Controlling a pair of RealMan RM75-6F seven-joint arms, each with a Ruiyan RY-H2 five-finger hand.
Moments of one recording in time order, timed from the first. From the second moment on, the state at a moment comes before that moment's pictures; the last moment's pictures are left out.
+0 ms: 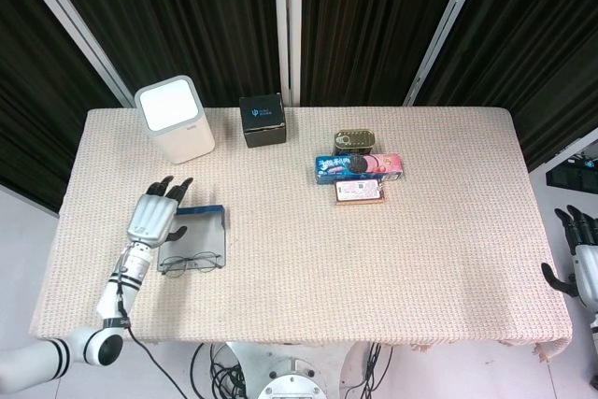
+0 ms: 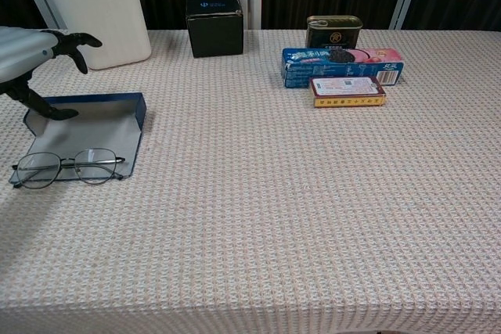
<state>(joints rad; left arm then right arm) -0.61 -1.53 -0.08 -1.38 1.14 1.16 0.39 0.09 -0.98 0.09 -1.63 -1.32 1.33 0.03</state>
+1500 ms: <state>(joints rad) -0.43 -1.51 -0.01 -1.71 1.11 1.26 0.53 0.09 -0.97 0.10 -1.66 -1.33 1.35 0.03</state>
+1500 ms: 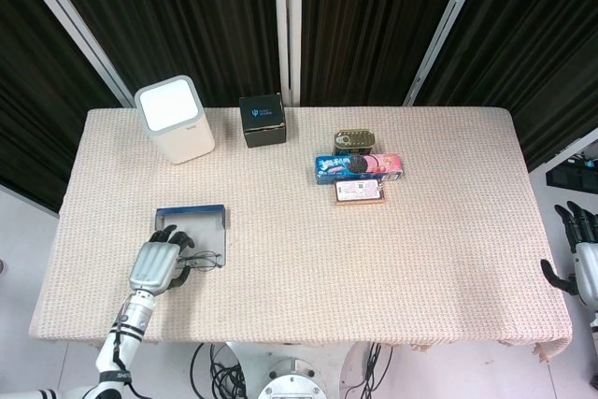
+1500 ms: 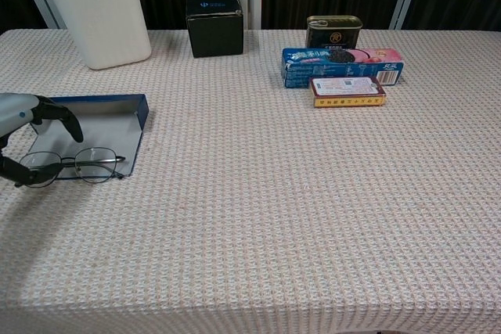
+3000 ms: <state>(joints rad) -0.40 -1.55 -0.02 -1.67 1.15 1.23 0.49 0.10 -0.98 0.09 -1.65 -1.32 1.33 0.02</state>
